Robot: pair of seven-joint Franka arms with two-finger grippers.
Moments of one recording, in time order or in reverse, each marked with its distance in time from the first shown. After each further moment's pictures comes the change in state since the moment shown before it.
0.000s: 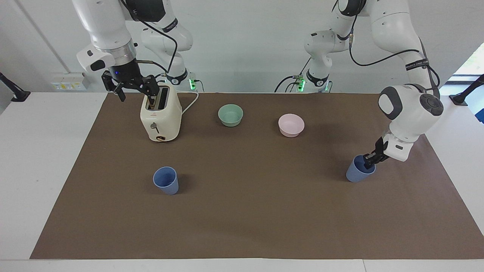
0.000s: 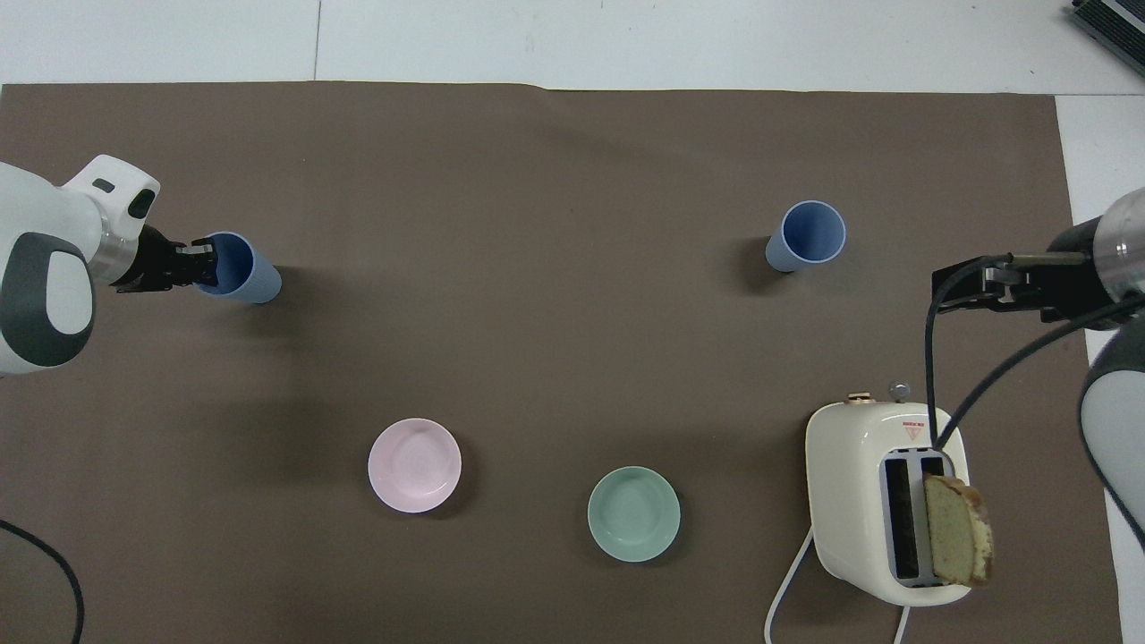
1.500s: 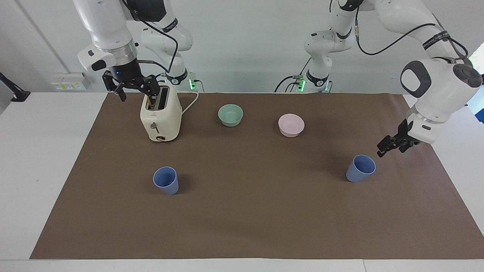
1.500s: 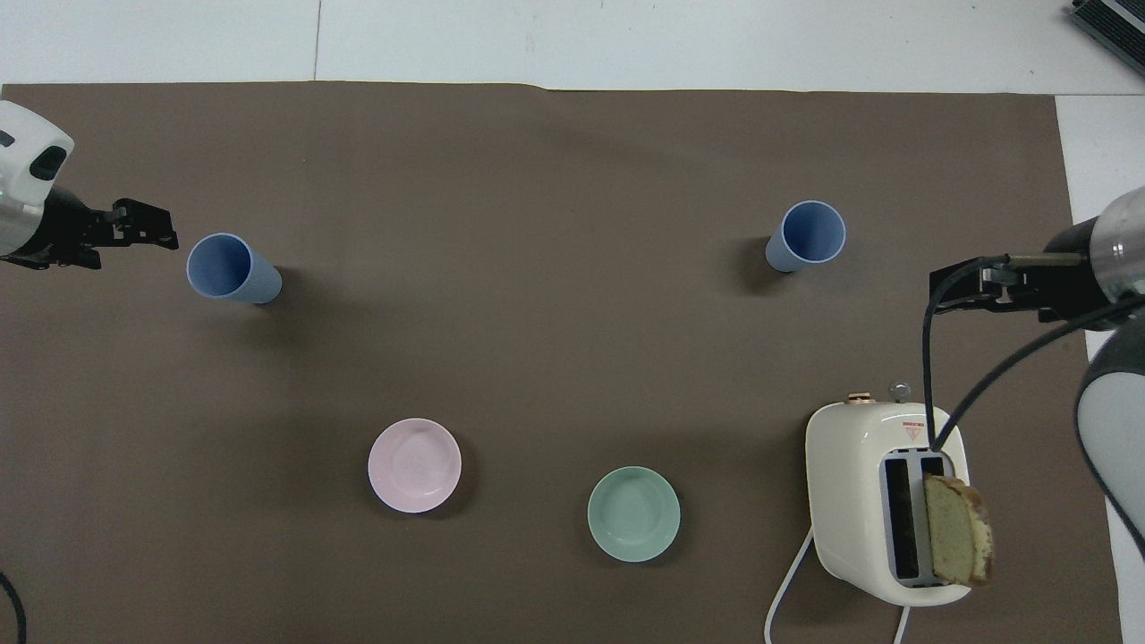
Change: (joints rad) left arm 0.014 -0.049 0.016 0.148 0.035 -0.187 0.062; right arm 0.001 0.000 0.003 0.000 0.000 0.000 0.000
